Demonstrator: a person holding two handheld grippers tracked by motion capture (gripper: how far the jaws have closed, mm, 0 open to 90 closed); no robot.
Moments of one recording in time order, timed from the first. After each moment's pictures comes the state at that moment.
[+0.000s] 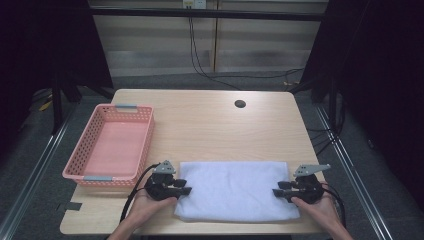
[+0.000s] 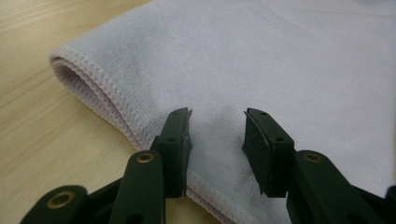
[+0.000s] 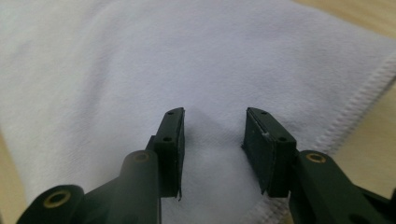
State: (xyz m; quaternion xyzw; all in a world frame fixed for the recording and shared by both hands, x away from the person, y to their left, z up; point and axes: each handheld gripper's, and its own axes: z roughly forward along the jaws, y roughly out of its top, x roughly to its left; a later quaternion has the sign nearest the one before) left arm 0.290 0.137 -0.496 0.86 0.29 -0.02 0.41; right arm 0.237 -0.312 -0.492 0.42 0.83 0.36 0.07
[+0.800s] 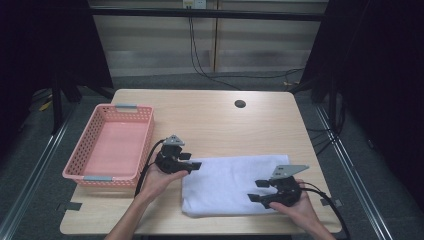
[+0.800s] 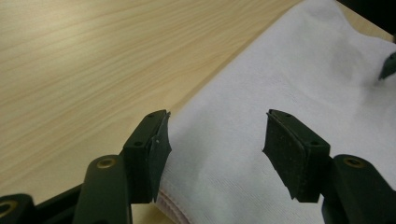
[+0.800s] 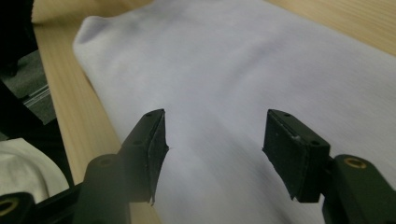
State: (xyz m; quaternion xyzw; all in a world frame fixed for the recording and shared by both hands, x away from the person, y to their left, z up) left arm 0.348 0.111 -0.464 0.84 0.33 0.02 0.43; right arm 0.231 -0.236 -0.469 0.34 0.84 0.42 0.05
